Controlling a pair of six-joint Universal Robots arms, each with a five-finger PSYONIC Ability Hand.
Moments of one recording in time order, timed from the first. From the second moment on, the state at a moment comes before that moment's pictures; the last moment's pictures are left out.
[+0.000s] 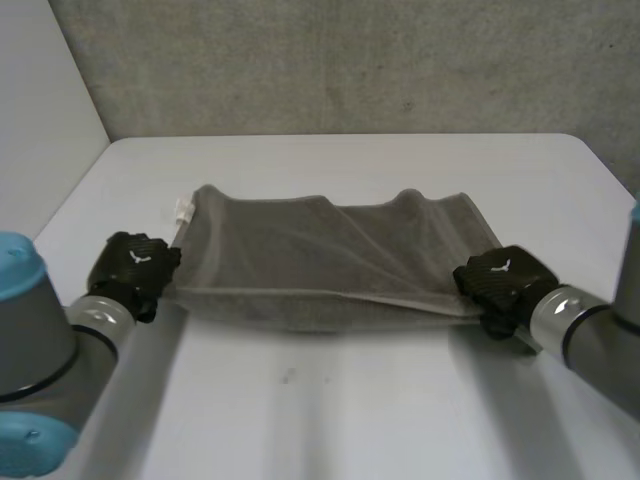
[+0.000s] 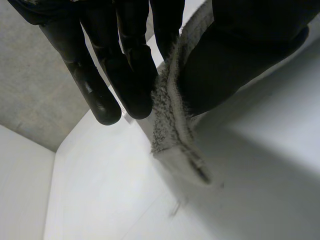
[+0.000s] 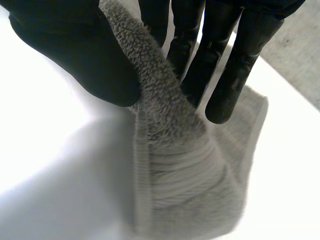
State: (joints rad) left arm 4.41 -1.80 -1.89 3.40 -1.60 3.72; right arm 1.85 -1.31 1.69 0.15 1.37 2.58; left_hand 1.16 1.22 1.21 1.21 1.02; right_hand 0.97 1.18 1.19 1.19 0.99
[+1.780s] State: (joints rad) left arm 4.46 -1.99 -1.74 3.59 -1.58 3.61; right arm 1.89 -1.09 1.42 0.15 1.38 2.52; left_hand 1.19 1.22 1.22 1.22 1.04; right_hand 0.22 0.24 0.21 0.24 0.07
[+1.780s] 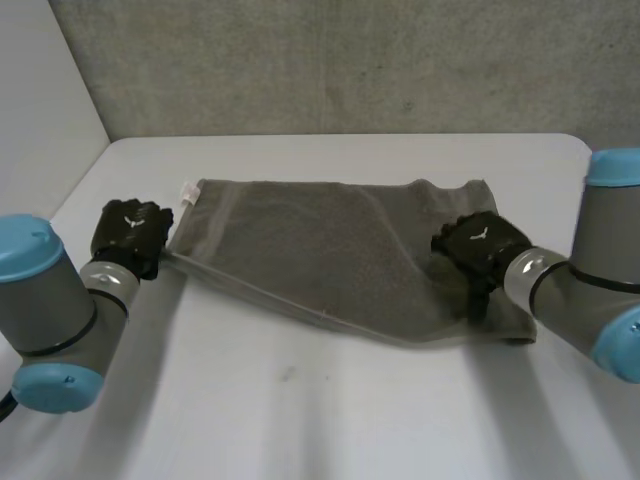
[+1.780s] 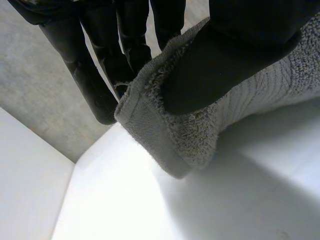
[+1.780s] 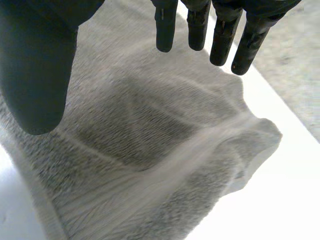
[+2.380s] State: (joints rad) left arm 4.48 -1.89 -1.79 3.55 -1.58 3.56; right arm 1.52 -1.34 2.03 -0.23 1.10 2.65; left_hand 1.19 1.22 1.22 1.22 1.04; right_hand 0.30 0.29 0.35 0.35 0.18
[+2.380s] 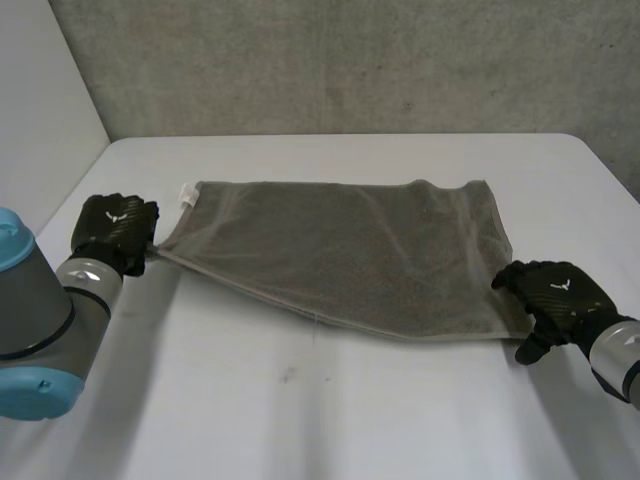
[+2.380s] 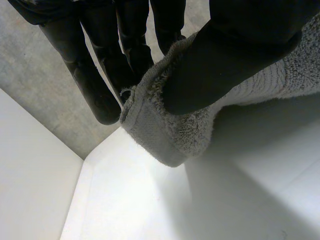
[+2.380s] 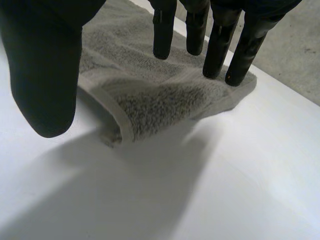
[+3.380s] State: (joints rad) left arm 4.49 -1.88 -1.79 3.50 -1.58 3.56; right arm 1.51 -1.17 1.85 -0.27 1.15 2.87; left_hand 1.19 1.22 1.22 1.22 1.04; right_hand 0.96 1.17 1.18 1.19 0.96
